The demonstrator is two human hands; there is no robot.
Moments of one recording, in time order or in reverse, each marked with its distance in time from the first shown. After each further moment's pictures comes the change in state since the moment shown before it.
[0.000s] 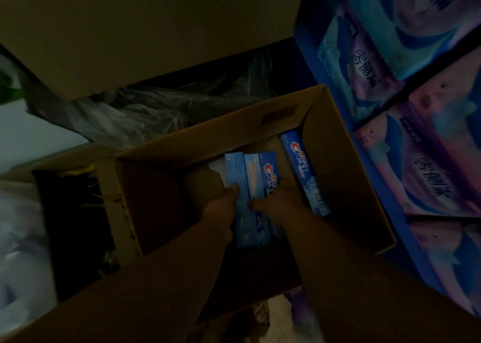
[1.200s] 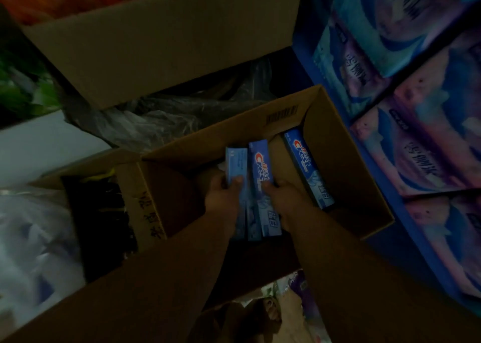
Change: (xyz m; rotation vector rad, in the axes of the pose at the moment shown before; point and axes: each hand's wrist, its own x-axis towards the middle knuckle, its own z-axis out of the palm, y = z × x) left_hand -0.036 0.015 -0.019 0.202 0.051 0.372; right_hand -0.022 -0.005 0.014 0.335 -0.037 0.013
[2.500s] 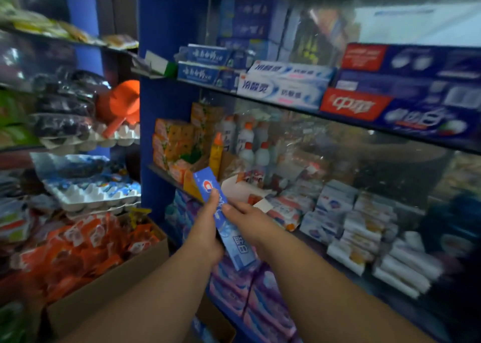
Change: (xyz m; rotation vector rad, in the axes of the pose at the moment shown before) left_hand -0.455 0.275 0.034 -0.418 -0.955 0.238; right_hand -0.487 -0.219 -0.166 0.153 0.295 -0.709
